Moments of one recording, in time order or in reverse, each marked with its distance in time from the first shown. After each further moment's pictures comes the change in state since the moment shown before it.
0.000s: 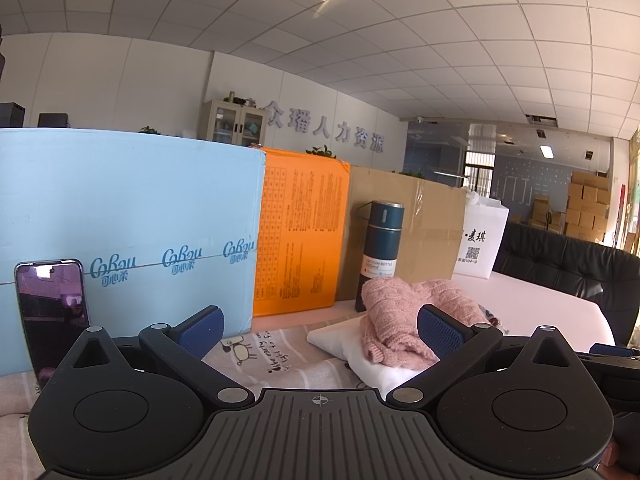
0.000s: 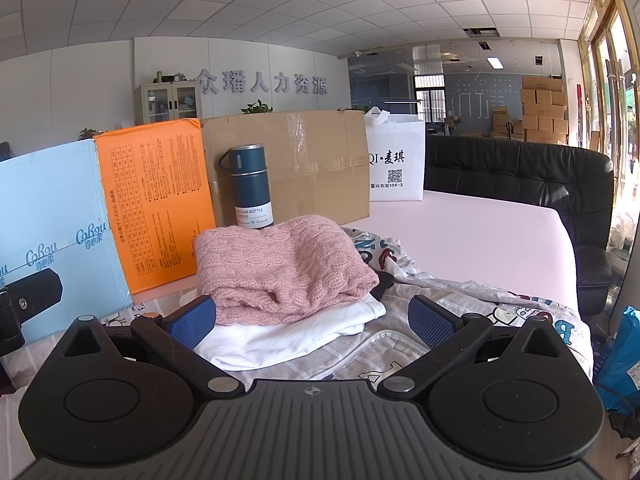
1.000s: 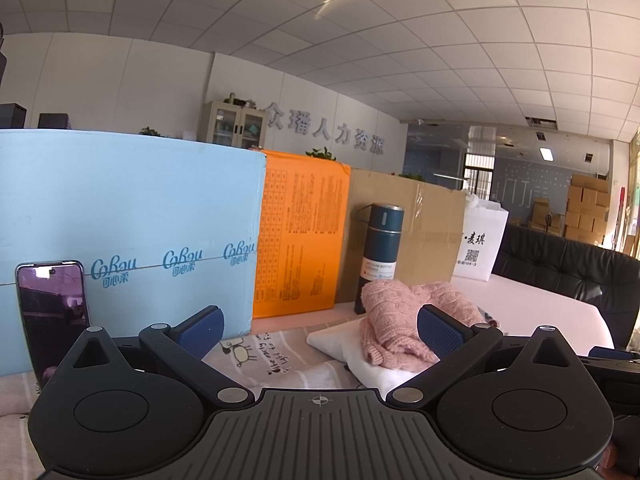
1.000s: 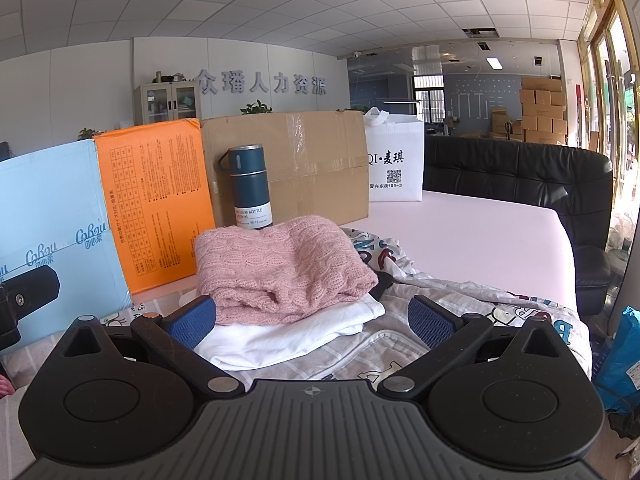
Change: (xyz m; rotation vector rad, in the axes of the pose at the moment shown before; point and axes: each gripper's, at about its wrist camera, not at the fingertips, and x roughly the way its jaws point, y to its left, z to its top) left arm -0.001 0.000 0.001 -0.005 -0.005 0.000; right arm 0.000 0.000 0.000 0.000 -0.001 -0.003
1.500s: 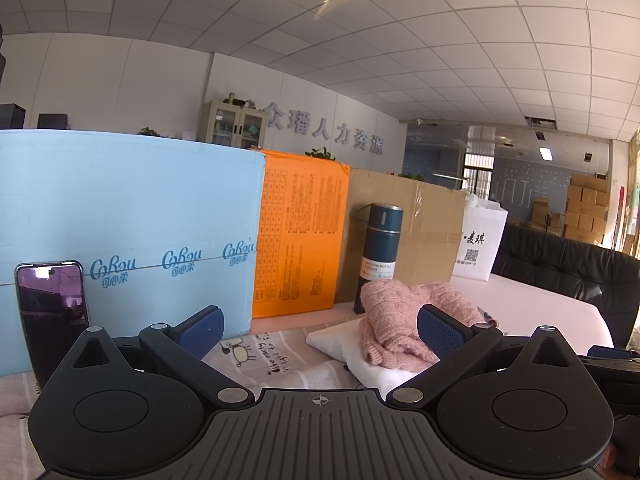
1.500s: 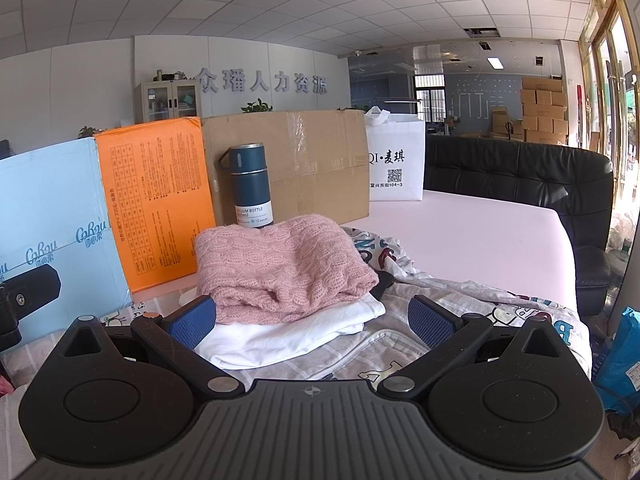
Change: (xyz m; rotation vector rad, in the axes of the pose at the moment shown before) left arm -0.001 -0.001 0.000 0.001 -0.001 -0.001; right arm 0.000 0.001 0.000 -0.004 0.003 0.000
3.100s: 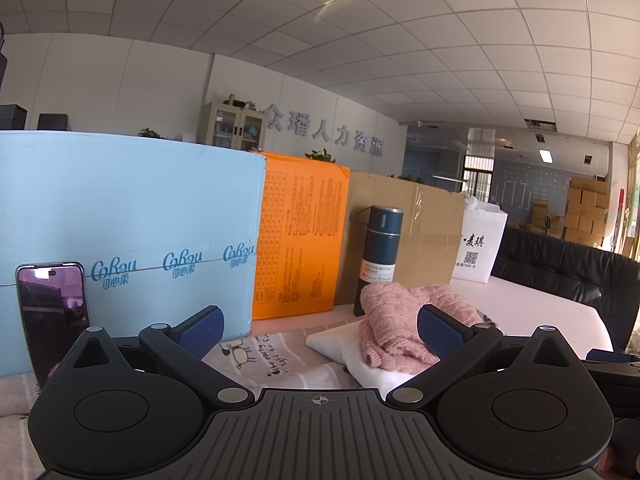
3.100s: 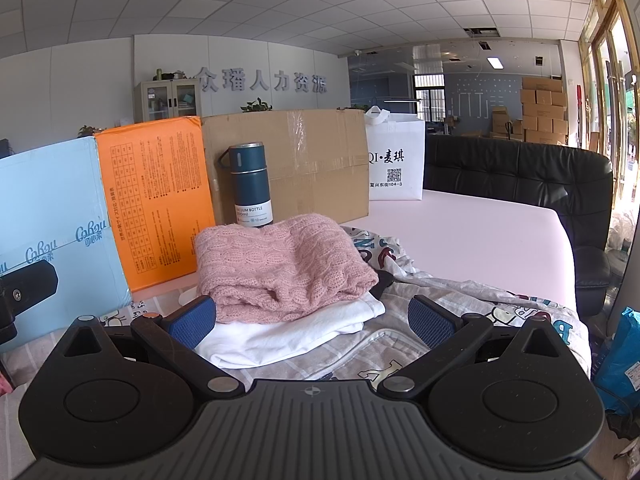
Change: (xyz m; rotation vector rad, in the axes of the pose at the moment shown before) left arm 0.002 0.001 0.001 -0.005 -0.005 -0.002; right arm -0.001 0.000 0.000 -0.002 0.004 -0.002
